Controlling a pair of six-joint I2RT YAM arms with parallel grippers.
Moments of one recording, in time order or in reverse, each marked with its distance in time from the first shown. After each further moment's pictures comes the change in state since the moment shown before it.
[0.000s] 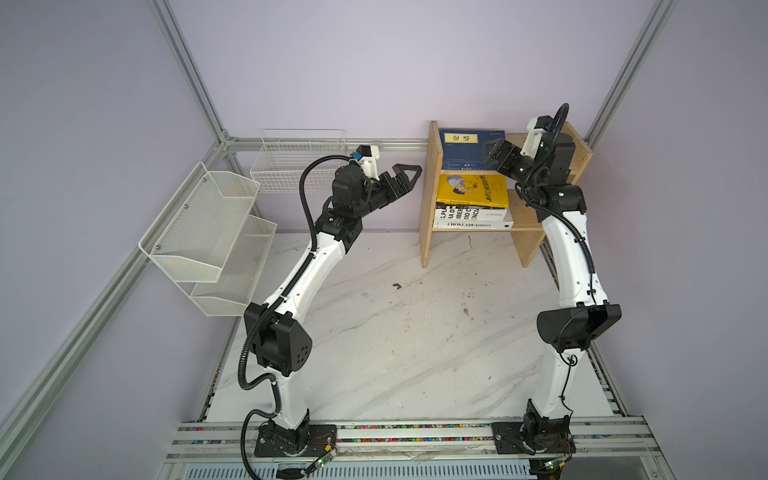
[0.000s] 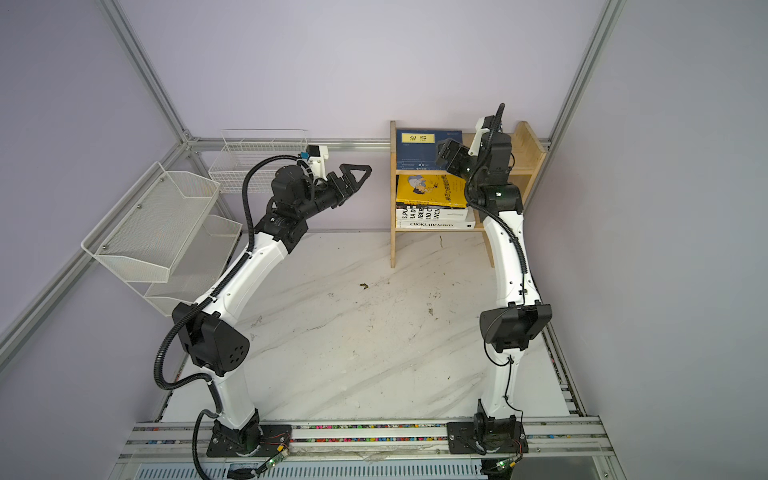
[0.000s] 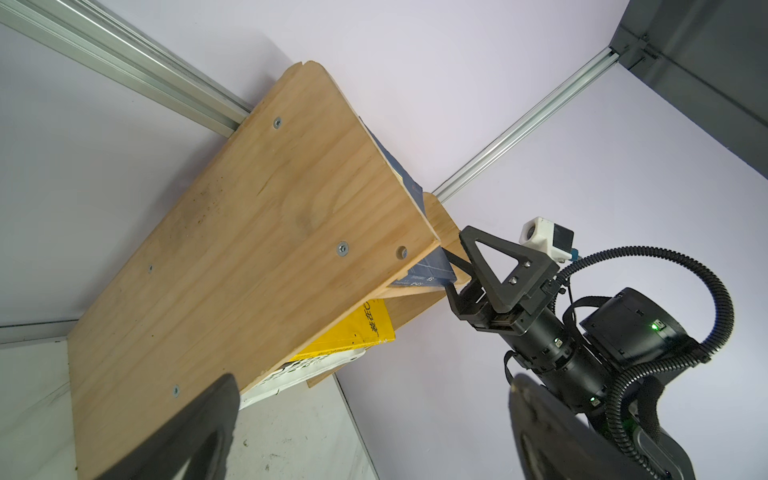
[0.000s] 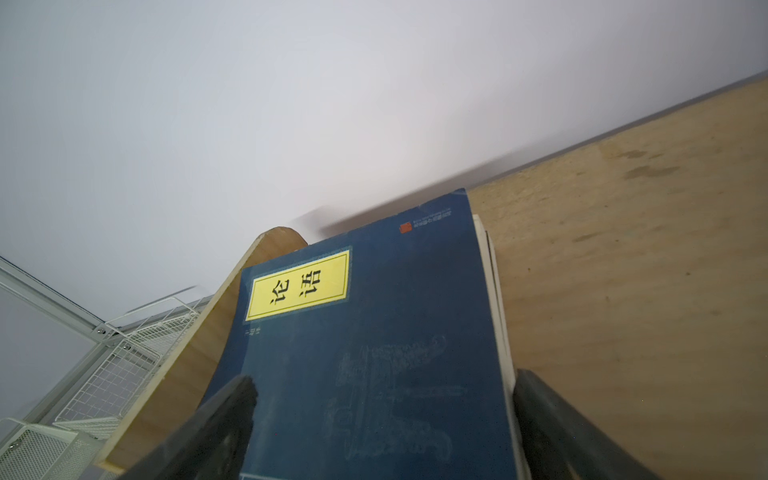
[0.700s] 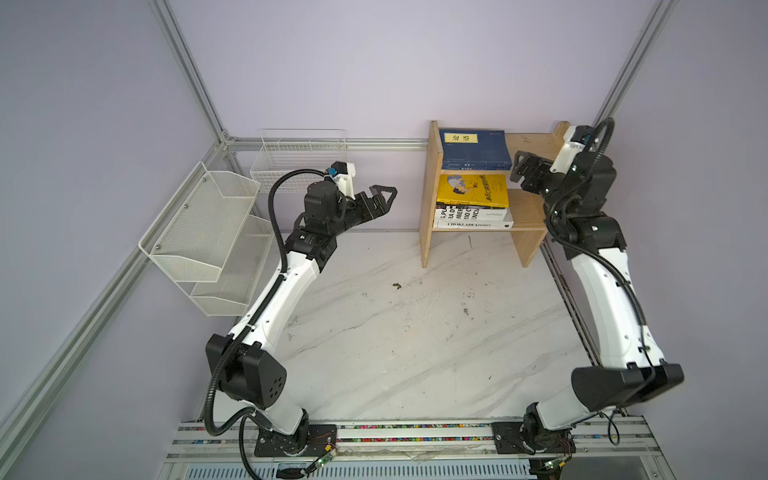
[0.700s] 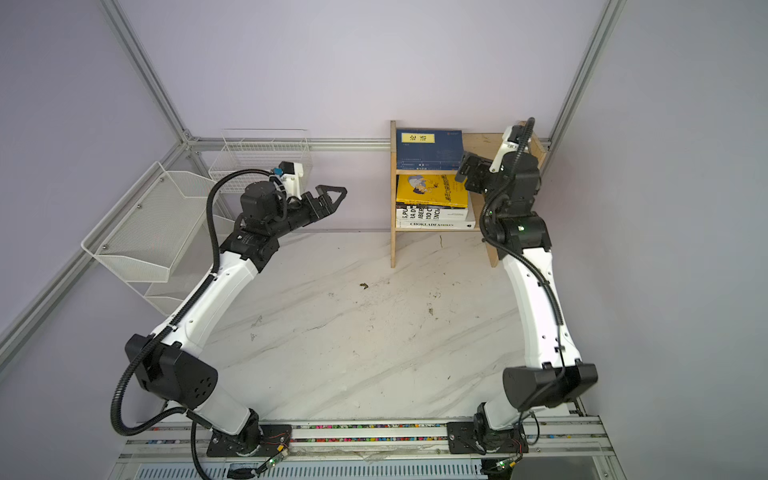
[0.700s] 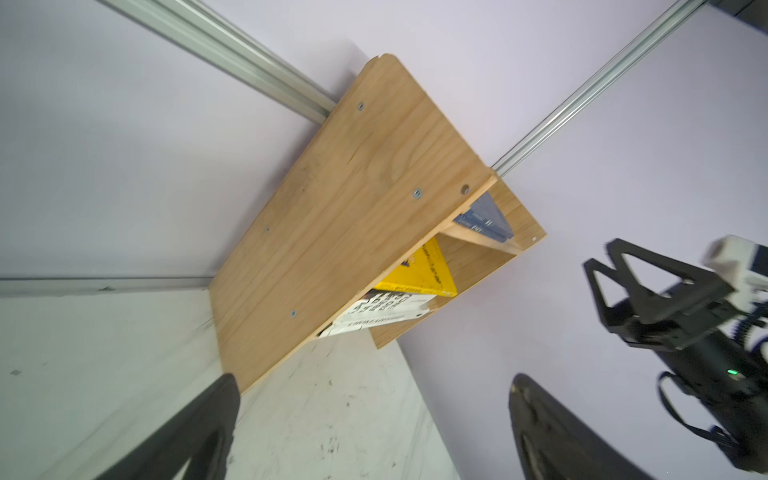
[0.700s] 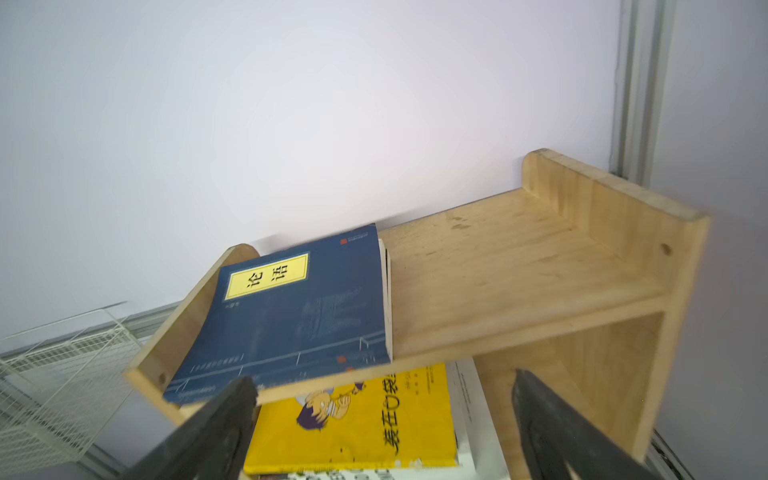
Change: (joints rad) left arm 0.083 -0.328 -0.384 -0.125 -0.052 0.221; right arm 0.013 -0.584 -0.658 0.182 0.298 -0.181
